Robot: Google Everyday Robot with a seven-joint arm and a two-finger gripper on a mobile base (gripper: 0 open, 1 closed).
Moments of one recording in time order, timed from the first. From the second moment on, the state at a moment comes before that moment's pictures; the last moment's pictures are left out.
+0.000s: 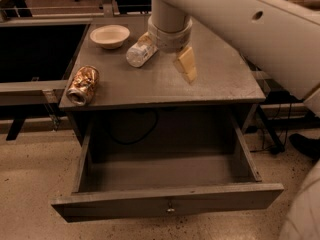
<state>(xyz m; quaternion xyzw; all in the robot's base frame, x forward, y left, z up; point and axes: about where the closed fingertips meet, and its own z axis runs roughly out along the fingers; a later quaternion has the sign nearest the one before) 0.644 -0.031 0.912 -0.92 0.35 -0.17 0.08</state>
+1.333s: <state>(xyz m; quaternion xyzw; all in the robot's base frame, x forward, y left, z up) 0.728 0.004 0.889 -0.93 0.26 -0.23 0.13</state>
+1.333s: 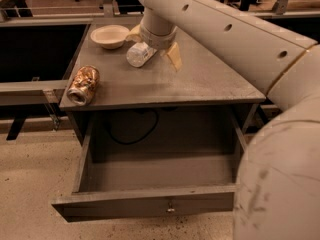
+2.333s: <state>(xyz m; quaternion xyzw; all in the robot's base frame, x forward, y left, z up) 0.804 0.039 0.878 -0.94 0.20 -0.23 0.13</state>
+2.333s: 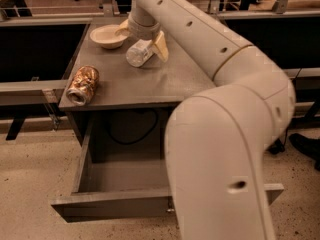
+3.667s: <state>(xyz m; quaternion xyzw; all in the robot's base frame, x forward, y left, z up) 0.814 0.065 0.865 -0.96 0.20 -0.19 0.05</state>
